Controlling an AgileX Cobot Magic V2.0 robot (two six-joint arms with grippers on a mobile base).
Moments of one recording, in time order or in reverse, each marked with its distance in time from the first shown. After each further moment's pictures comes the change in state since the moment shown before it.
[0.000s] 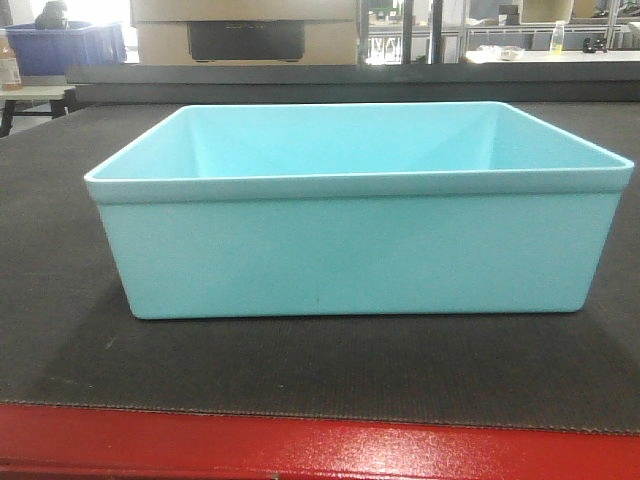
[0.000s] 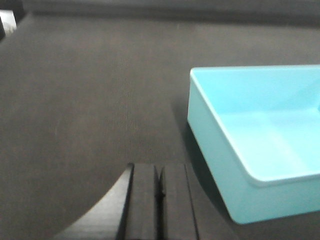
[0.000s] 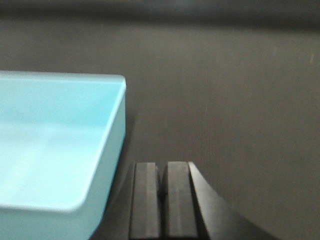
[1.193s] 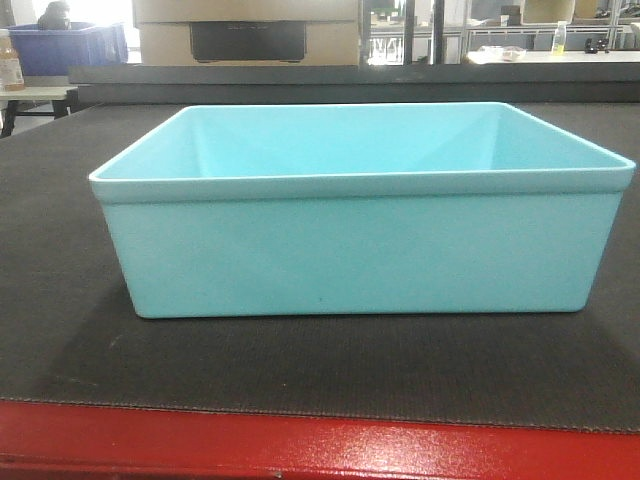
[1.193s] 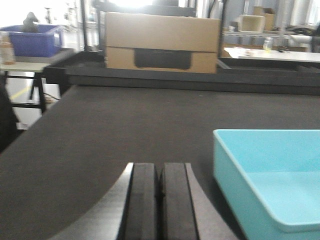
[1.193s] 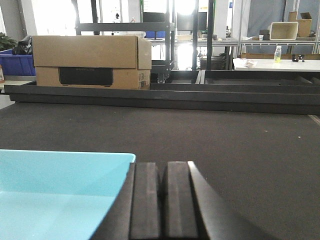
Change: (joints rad) left arm 0.153 -0.246 0.081 -0.014 -0.054 0.055; right arm 0.000 -0.214 0.000 0.000 -0.028 0.000
